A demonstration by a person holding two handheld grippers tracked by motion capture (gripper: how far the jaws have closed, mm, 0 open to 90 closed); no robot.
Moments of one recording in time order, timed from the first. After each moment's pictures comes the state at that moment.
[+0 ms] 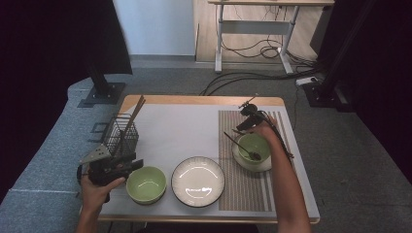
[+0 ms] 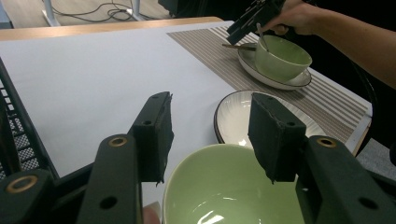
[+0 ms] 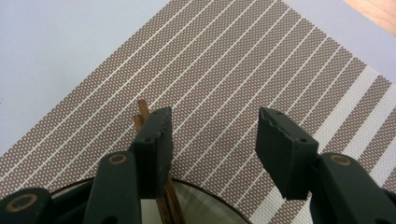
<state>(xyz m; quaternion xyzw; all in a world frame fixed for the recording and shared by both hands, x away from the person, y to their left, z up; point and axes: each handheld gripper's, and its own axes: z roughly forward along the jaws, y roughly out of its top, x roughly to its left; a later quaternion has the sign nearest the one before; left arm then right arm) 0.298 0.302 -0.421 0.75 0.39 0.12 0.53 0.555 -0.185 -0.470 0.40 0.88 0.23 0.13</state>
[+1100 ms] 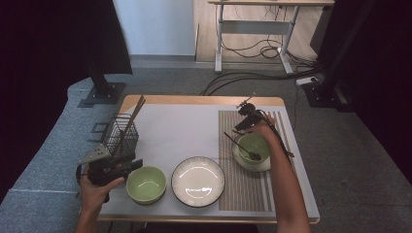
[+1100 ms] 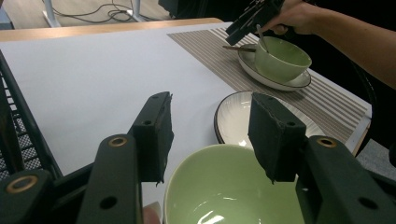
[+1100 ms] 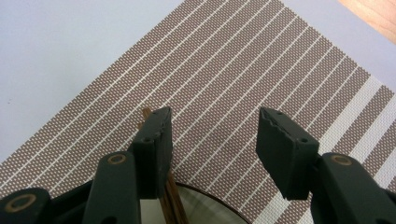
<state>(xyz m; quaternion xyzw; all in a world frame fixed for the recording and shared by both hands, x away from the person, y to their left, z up) 0.297 0.303 -0.420 0.75 0.39 0.12 0.53 0.555 -0.177 -0.466 0.39 0.88 0.22 0.13</state>
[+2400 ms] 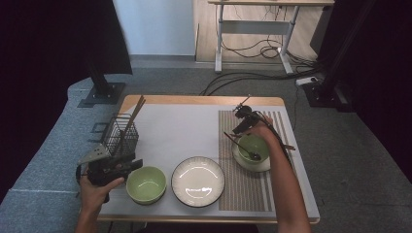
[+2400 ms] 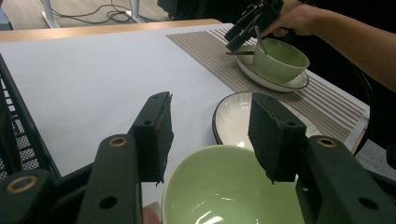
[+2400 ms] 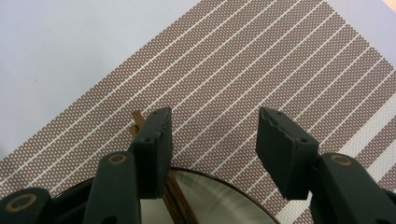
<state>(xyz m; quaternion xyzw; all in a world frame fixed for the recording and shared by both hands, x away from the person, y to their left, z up) 0.296 0.303 -0.419 0.74 0.39 0.12 0.53 0.548 -0.167 -0.466 0.36 0.90 0.20 0.11</state>
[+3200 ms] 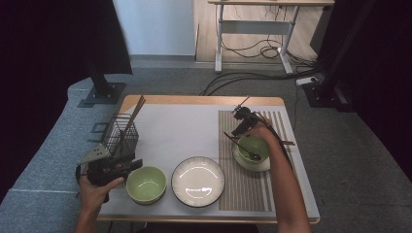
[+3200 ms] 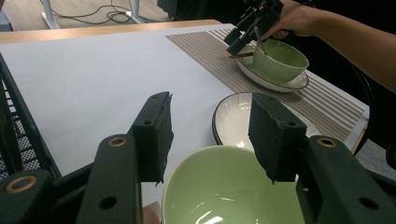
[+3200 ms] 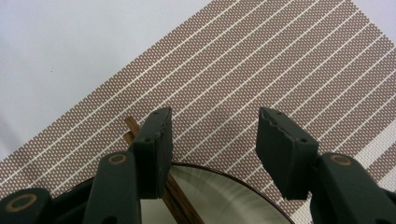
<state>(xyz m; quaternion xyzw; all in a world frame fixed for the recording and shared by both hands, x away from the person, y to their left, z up) 0.296 0.303 -0.418 0.74 0.39 0.12 0.53 0.545 -0.163 -0.468 0.34 0.91 0.20 0.09</state>
